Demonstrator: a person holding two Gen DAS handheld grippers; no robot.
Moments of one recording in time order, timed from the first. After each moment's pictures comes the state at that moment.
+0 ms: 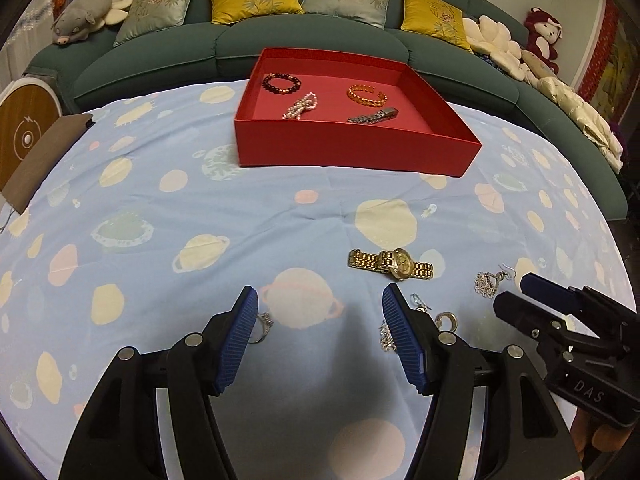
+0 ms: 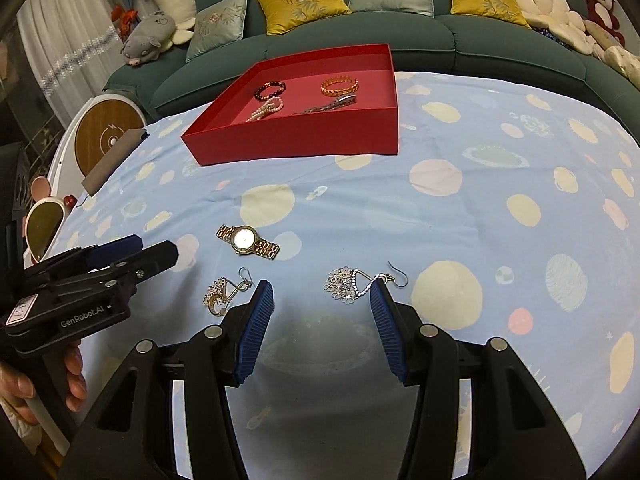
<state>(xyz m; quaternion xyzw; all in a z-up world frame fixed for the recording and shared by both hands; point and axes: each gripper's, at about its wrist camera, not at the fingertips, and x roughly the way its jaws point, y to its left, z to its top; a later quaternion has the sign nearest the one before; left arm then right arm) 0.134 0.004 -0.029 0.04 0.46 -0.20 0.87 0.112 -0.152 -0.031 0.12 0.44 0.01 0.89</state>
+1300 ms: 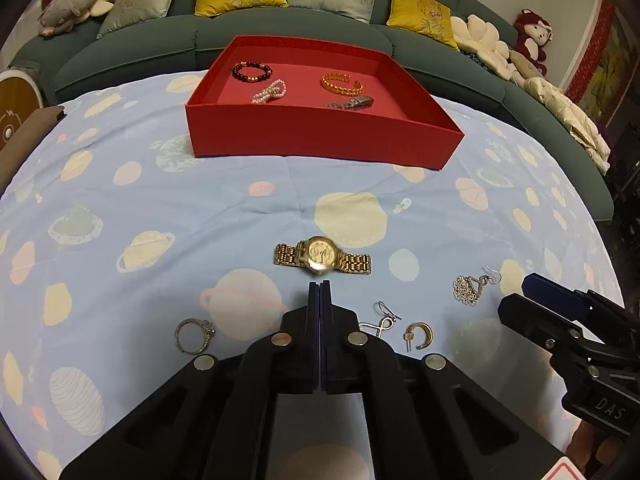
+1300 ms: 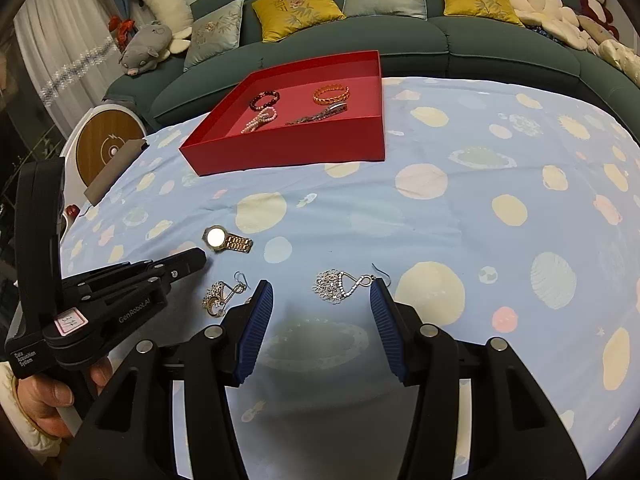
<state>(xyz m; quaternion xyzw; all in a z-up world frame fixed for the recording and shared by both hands) 0.135 -0.013 -0.041 0.01 0.46 -0.23 0.86 0.104 -0.163 -0.023 0.13 0.43 0.01 0.90</state>
